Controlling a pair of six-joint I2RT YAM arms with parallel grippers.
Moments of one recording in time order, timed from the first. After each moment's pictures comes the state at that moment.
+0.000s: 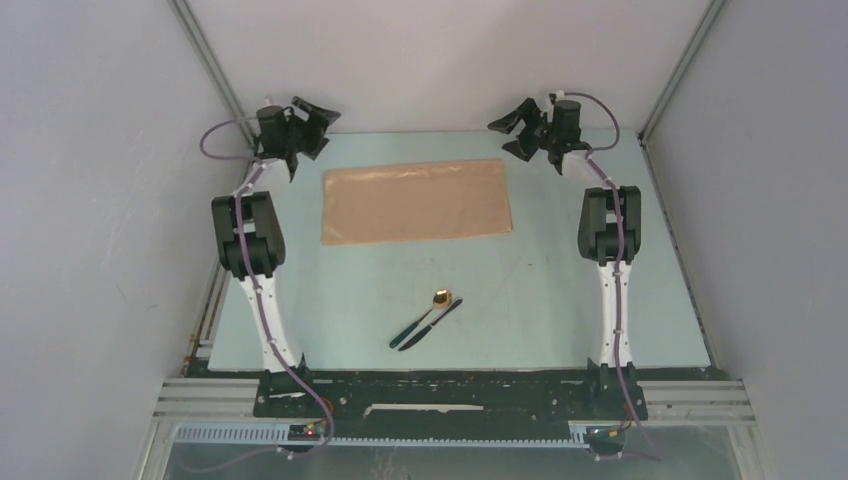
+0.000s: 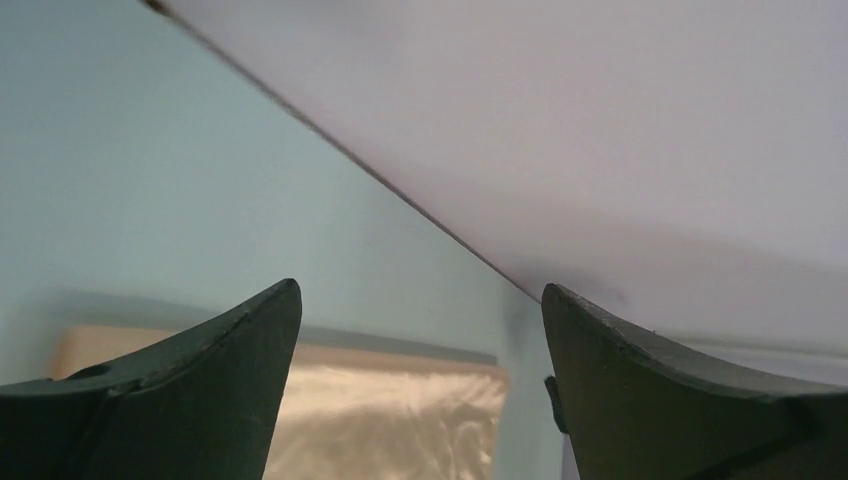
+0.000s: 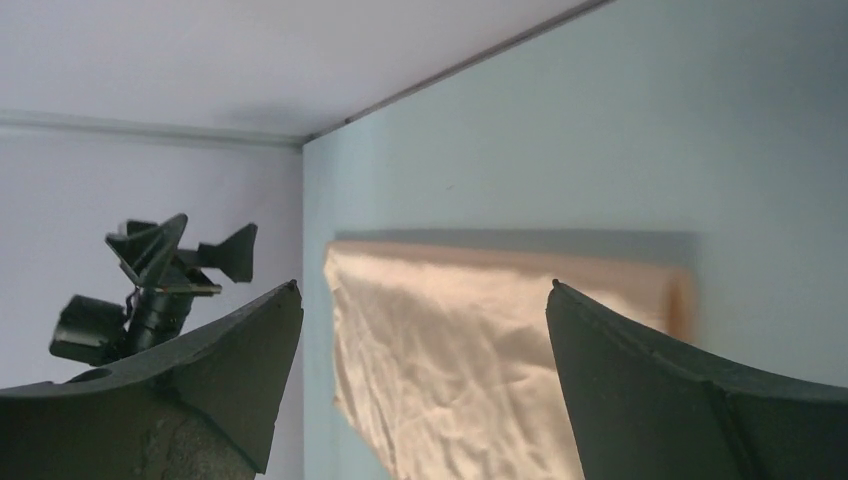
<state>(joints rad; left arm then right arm) 0.14 2.29 1.81 0.12 0.38 -0.99 0.05 2.55 2.13 0.02 -0.62 0.92</state>
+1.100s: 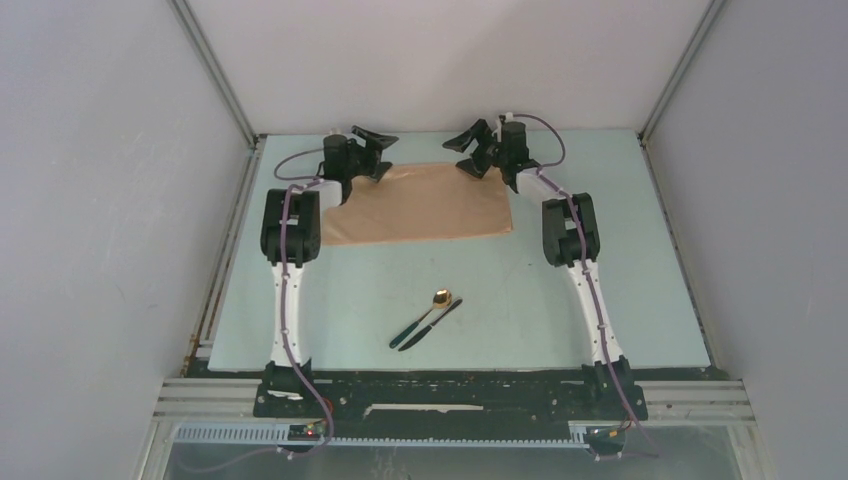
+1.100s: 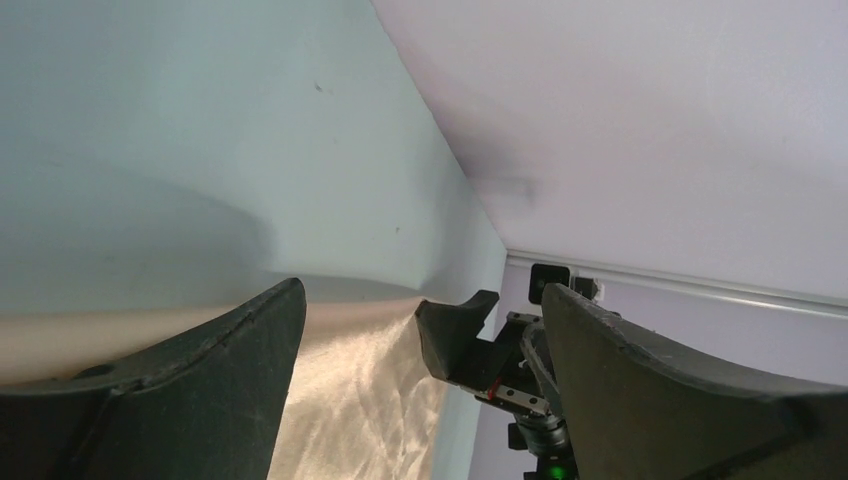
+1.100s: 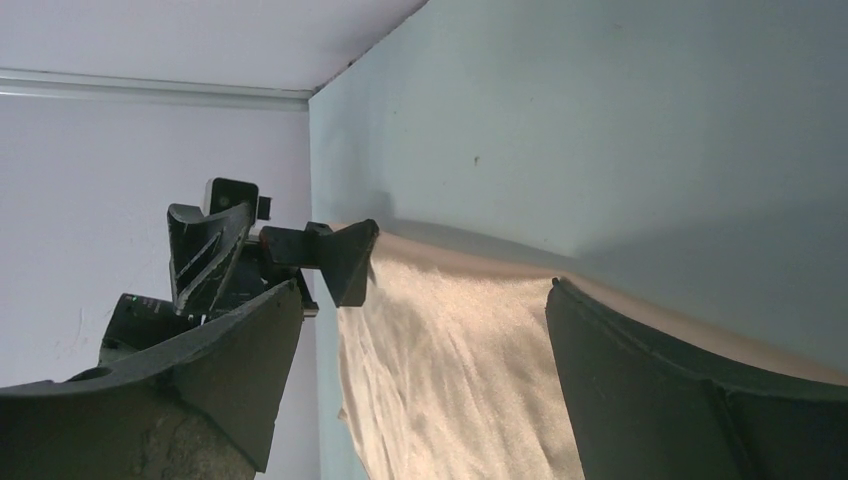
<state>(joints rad) -0.09 2.49 1.75 0.44 0.40 -1.30 0.23 2.76 2.27 0.18 -0.57 1.08</state>
